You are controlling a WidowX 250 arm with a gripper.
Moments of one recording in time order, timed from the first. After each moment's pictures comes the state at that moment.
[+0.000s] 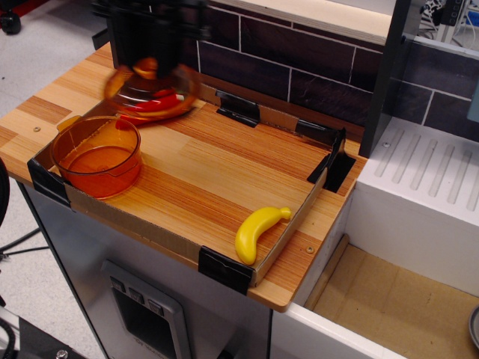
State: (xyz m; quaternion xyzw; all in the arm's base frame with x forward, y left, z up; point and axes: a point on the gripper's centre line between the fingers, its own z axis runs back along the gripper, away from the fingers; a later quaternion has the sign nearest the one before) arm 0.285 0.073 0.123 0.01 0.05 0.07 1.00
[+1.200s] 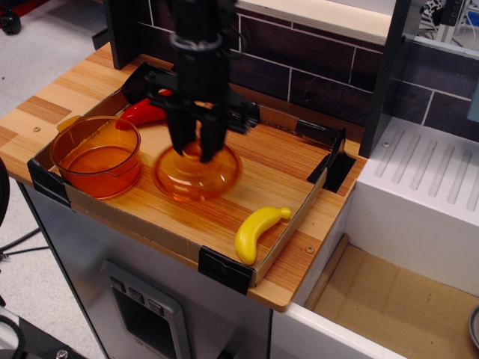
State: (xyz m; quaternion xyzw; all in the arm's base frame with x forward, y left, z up) arm 0.281 0.041 0.042 0.00 0.07 0.04 1.00
